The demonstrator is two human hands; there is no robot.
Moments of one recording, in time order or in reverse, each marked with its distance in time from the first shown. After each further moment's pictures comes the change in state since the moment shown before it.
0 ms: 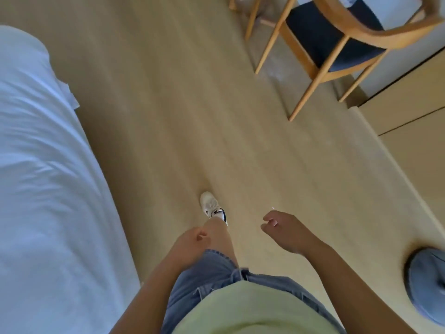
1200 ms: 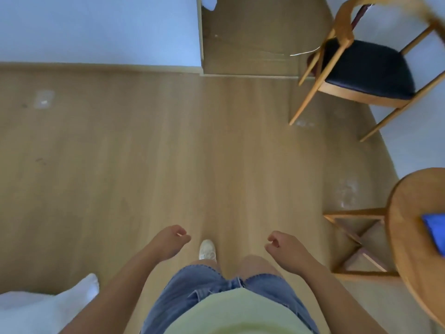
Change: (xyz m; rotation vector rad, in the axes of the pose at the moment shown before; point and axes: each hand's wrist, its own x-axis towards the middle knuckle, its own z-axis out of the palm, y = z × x) left_hand 0.608 0.414 -1.059 -0.276 0.352 -0.261; right_hand 0.842 -0.839 -0.647 -0.372 -0.106 -0.274
